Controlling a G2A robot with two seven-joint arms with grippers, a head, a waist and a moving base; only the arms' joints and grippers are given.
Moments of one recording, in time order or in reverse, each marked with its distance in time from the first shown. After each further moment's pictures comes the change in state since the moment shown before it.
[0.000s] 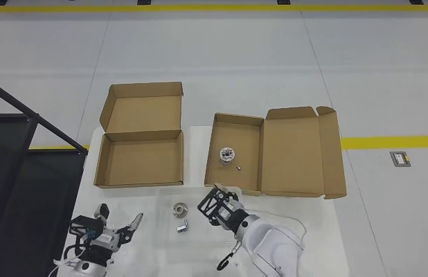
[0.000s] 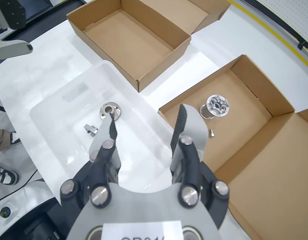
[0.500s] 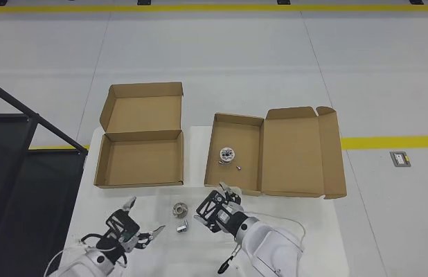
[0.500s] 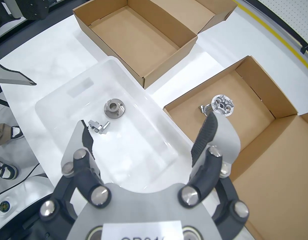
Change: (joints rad) left arm -0.086 0.039 0.012 -0.099 0.334 -0.343 -0.098; right arm -0.010 0.002 0.002 0.003 0.005 -0.002 -0.012
